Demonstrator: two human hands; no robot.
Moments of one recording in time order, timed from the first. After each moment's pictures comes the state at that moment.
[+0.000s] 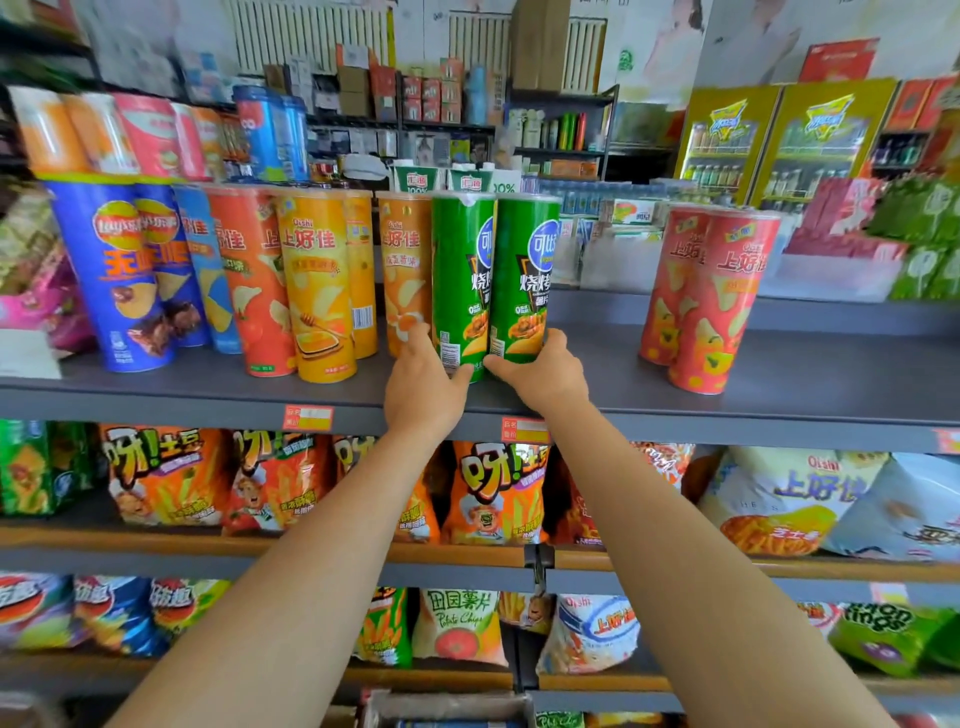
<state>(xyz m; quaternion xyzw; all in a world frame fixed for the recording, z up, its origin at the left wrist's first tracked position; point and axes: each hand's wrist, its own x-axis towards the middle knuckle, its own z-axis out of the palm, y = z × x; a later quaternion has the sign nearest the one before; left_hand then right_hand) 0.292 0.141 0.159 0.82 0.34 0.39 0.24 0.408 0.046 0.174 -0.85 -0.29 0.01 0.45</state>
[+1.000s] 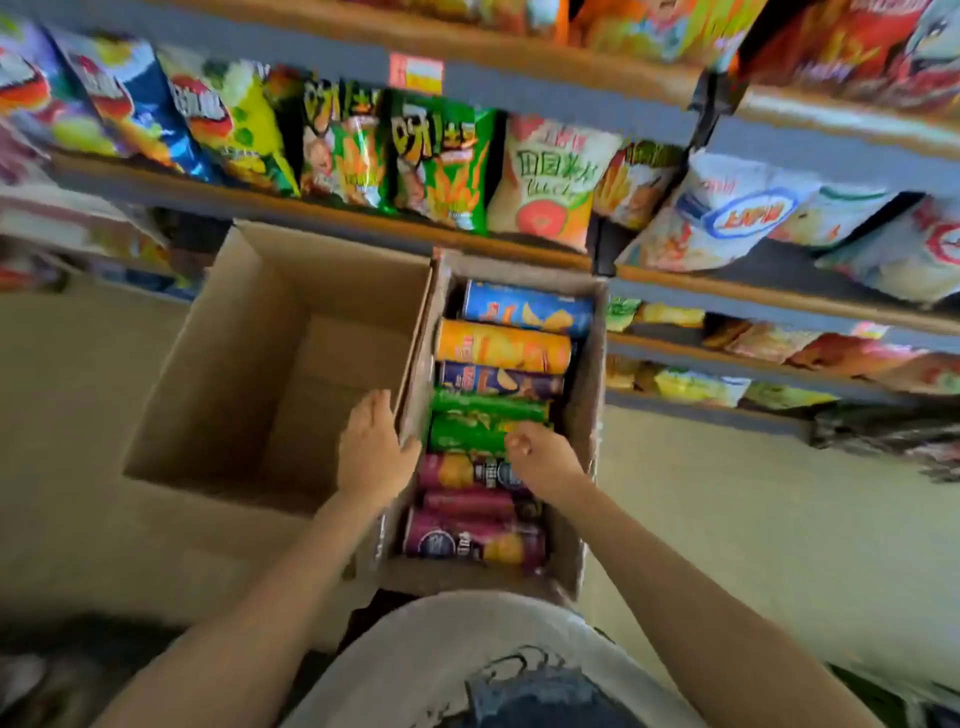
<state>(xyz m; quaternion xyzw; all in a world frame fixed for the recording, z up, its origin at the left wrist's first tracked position) -0.028 -0.003 -0.277 0.81 0.51 -0.05 0.29 0.152 -0.141 -0.260 -0.83 -0.29 0.46 0.14</state>
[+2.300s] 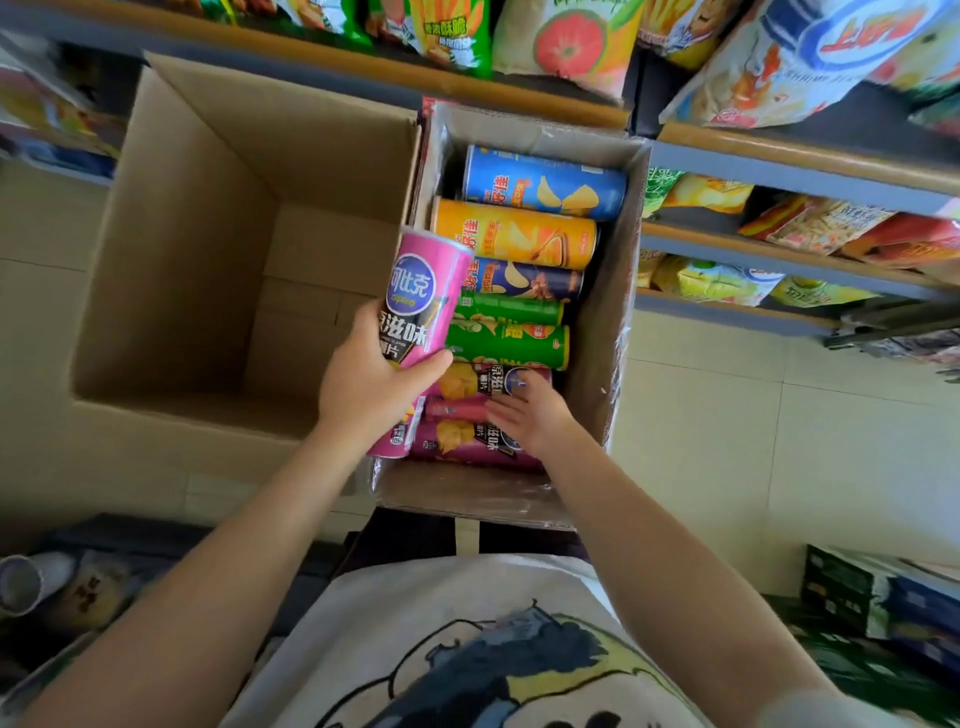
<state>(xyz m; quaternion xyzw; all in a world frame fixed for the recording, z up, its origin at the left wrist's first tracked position) -0.032 -0.022 -0.248 0.68 0.55 0.01 0.48 0.106 -0.155 -0.352 -0.58 0.35 0.57 0.48</state>
